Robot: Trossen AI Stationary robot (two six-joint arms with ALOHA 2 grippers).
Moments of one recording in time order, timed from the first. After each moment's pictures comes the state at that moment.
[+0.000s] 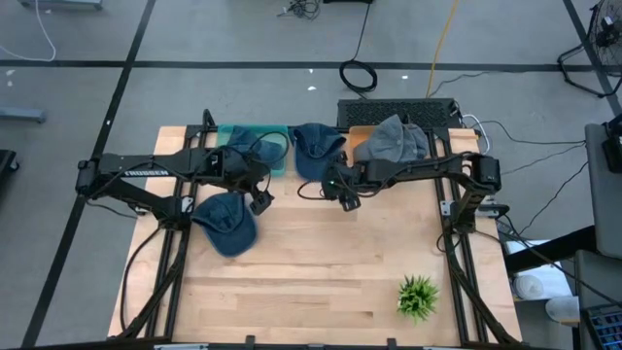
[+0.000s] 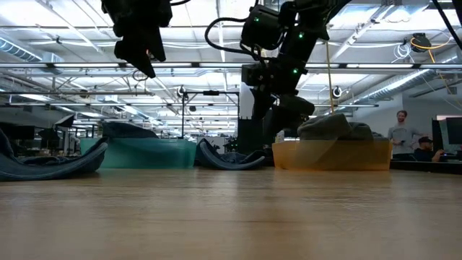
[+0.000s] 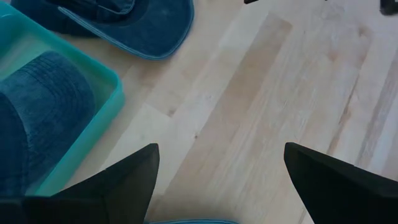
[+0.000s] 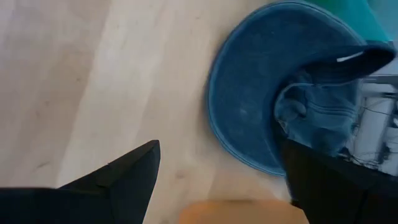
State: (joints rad) left arm 0.11 1.26 1.13 -0.86 -0.10 -0.42; right arm -0.15 1.76 1.23 -0.54 0.34 -0.62
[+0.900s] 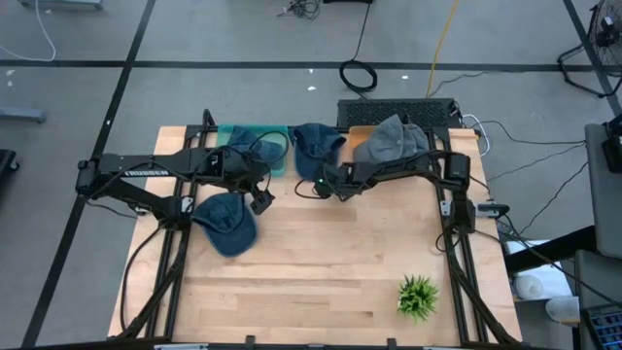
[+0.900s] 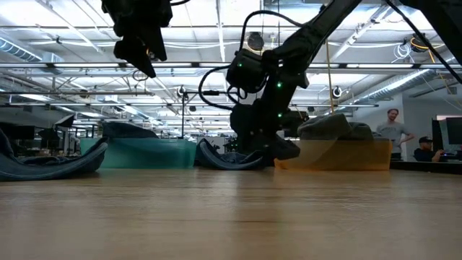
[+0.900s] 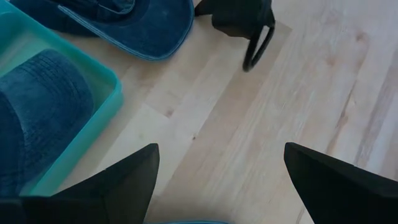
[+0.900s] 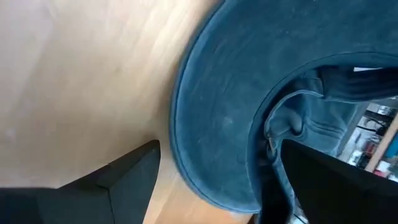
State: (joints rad) left arm 0.11 1.26 1.13 -0.85 -0.10 -0.44; right arm -0.23 1.99 1.22 -0.27 0.52 -0.97
